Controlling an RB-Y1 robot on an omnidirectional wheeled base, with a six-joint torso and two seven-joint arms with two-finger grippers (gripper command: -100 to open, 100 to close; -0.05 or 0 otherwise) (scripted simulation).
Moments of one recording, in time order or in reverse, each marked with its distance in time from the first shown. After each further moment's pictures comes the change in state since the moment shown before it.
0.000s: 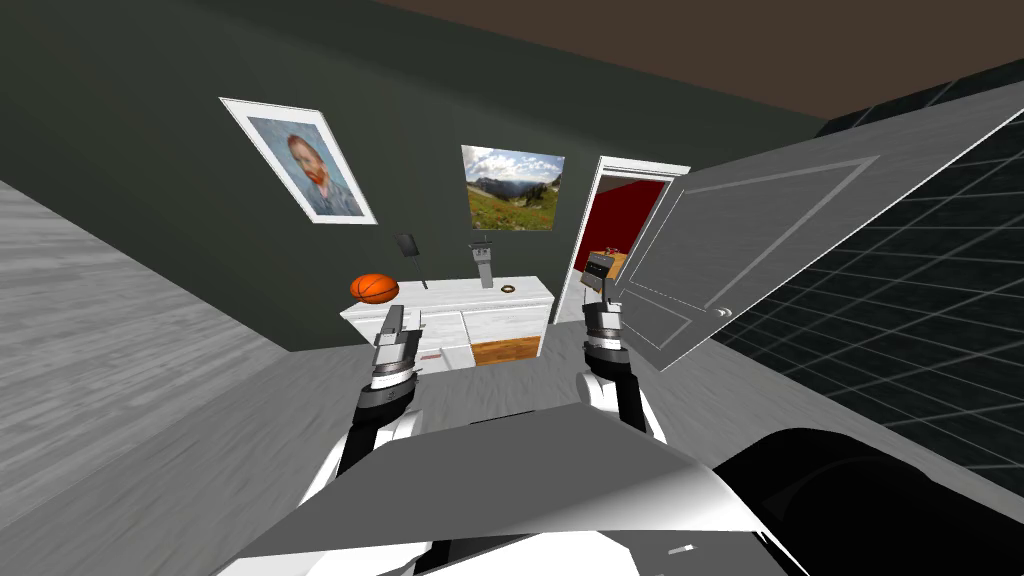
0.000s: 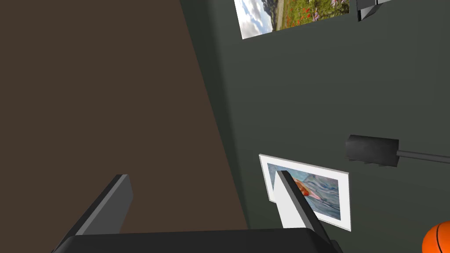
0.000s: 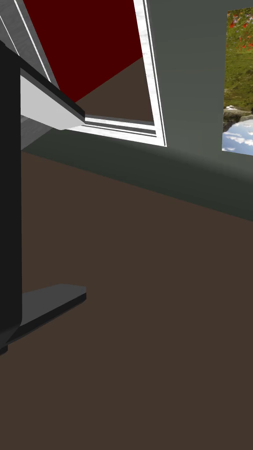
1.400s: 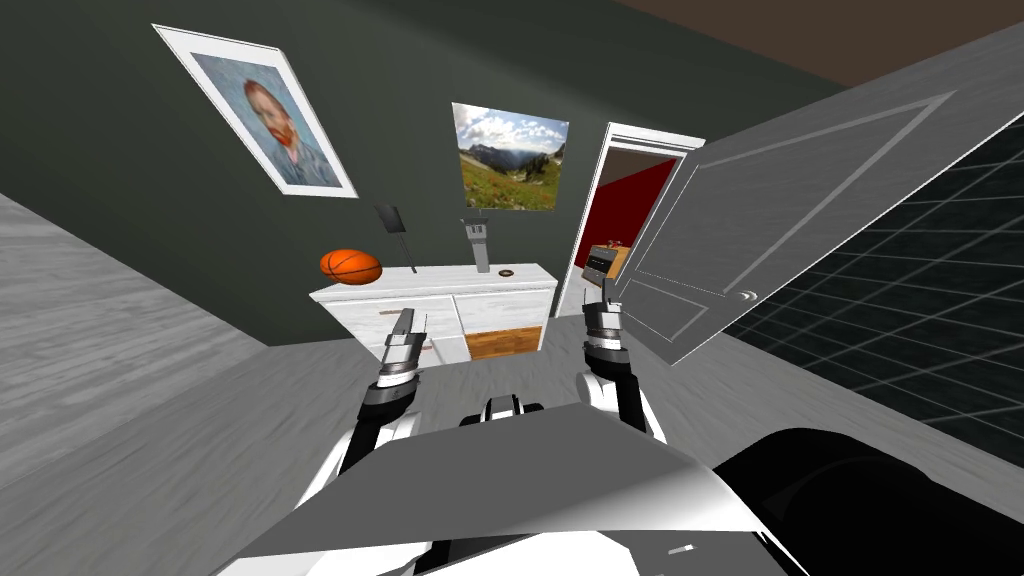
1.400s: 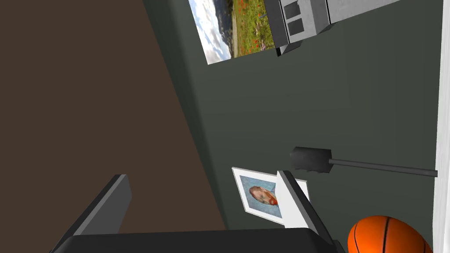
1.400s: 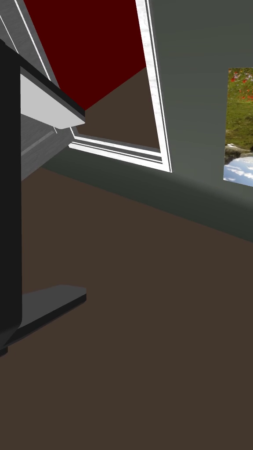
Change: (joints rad) left arm -0.019 0.062 0.003 0.063 0.000 0.005 -0.003; right arm 0.000 0.000 0.000 0.000 0.000 0.000 0.000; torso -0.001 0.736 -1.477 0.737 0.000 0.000
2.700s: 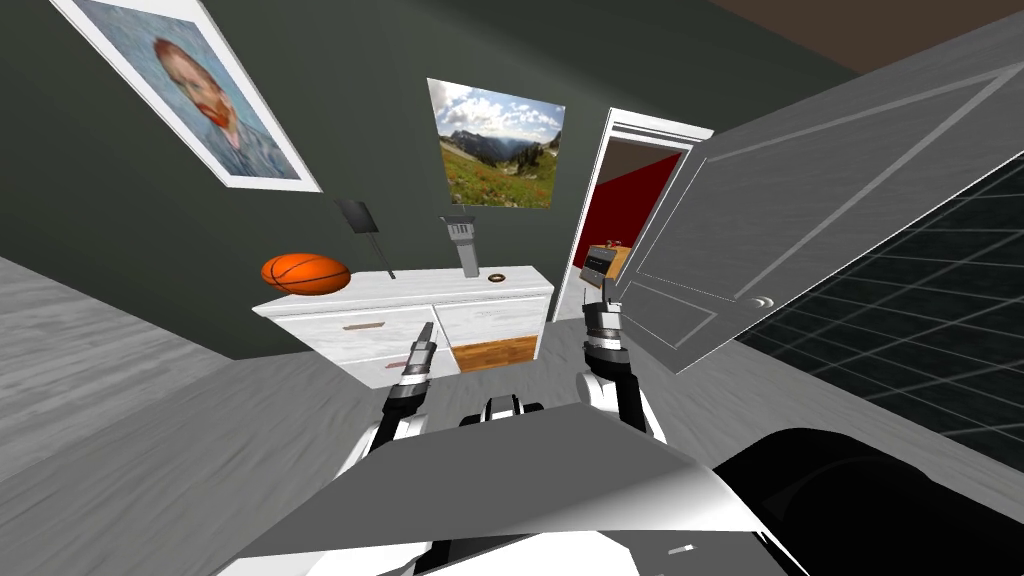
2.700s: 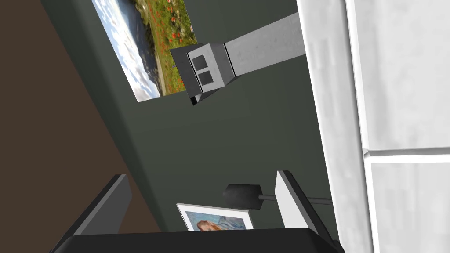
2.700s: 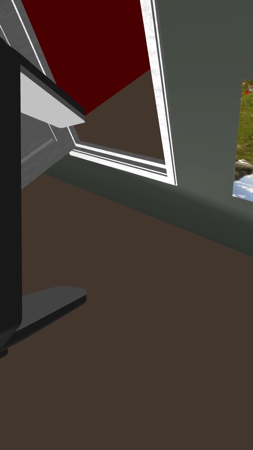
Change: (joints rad) left arm -0.081 0.022 0.014 0.308 0.002 -0.001 -0.015; right arm 0.000 0.000 0.000 0.000 0.000 0.000 0.000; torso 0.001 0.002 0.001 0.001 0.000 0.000
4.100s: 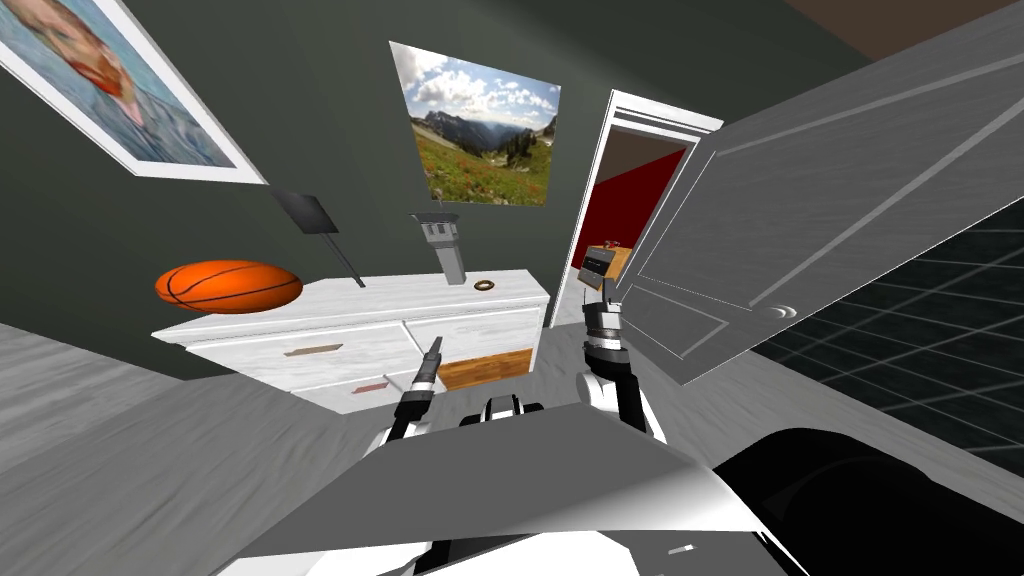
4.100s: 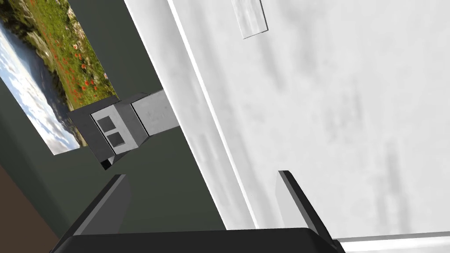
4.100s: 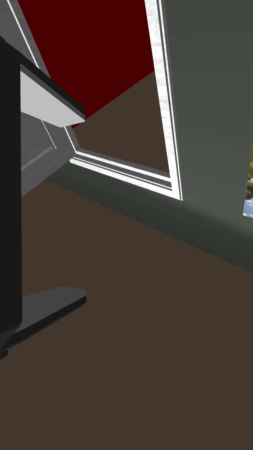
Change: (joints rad) left arm -0.090 0.021 0.015 0.342 0.002 -0.007 -0.019; right arm 0.000 0.000 0.000 0.000 0.000 0.000 0.000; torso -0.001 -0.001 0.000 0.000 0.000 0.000
